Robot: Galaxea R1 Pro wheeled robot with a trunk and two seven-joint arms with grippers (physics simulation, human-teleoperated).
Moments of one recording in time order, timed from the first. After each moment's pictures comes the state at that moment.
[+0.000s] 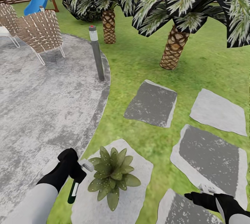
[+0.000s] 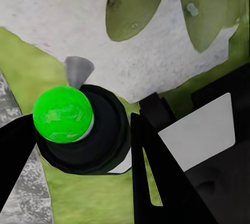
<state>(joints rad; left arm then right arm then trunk) -0.67 0.05 -0.01 -0.84 -1.07 0.93 -1.09 -0.57 -0.22 -0.82 -0.37 0.65 0.35 0.56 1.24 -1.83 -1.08</state>
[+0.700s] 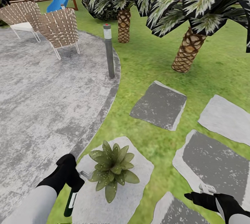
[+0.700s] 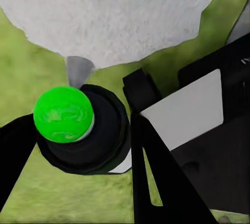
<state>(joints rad) -0.67 0.05 0.04 -0.72 -1.08 0.93 -1.08 -0.57 -0.22 -0.82 -0.36 0.65 0.35 0.56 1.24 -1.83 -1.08</state>
